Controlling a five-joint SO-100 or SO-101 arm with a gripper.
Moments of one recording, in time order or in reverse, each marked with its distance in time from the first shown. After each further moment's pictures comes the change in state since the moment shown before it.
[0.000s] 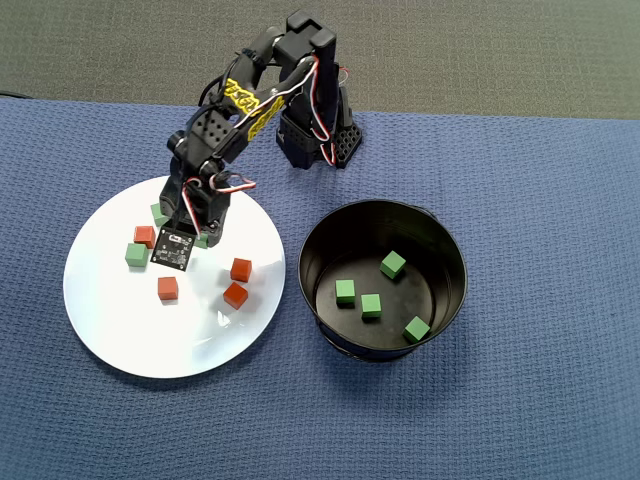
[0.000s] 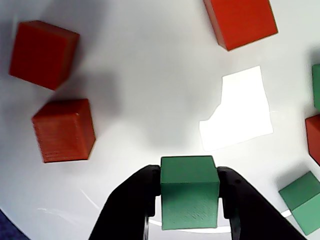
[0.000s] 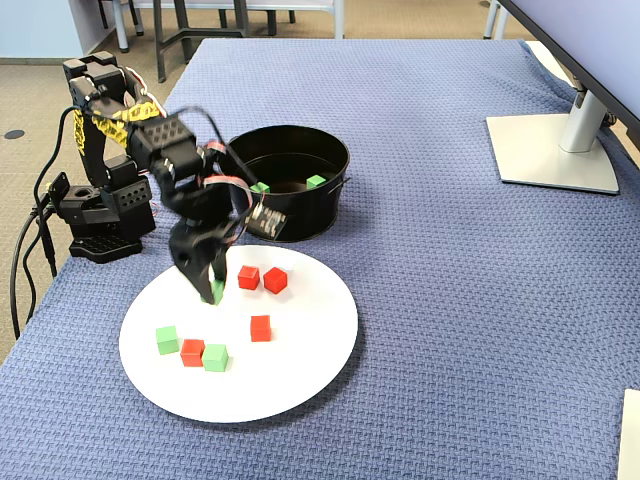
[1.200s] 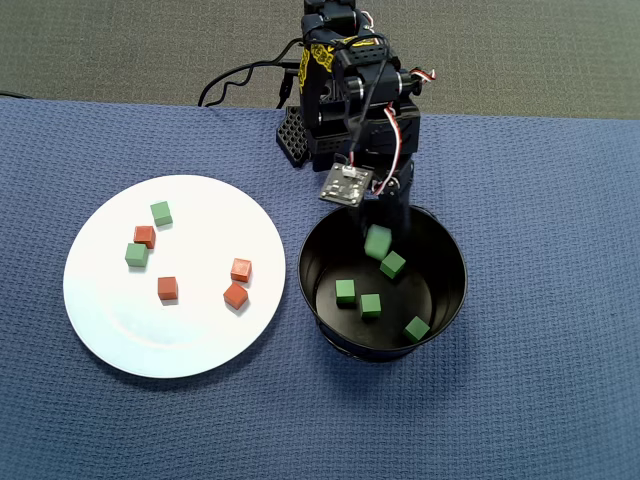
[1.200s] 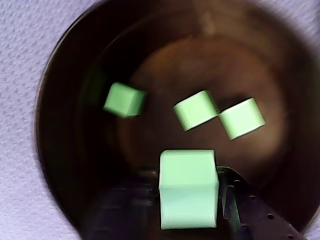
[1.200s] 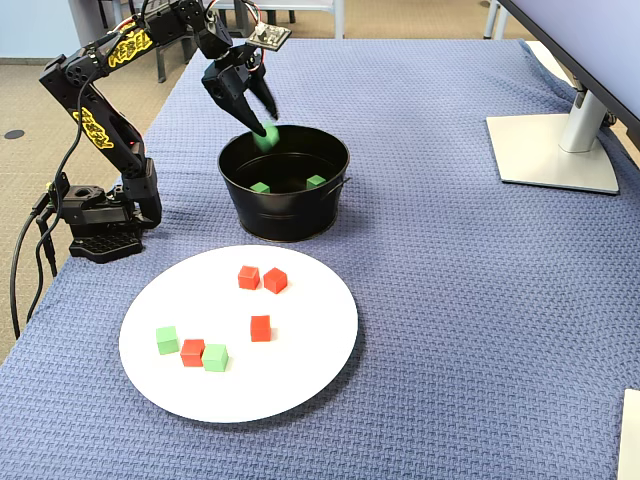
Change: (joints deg) arm -54.8 26.4 -11.1 18.8 65.7
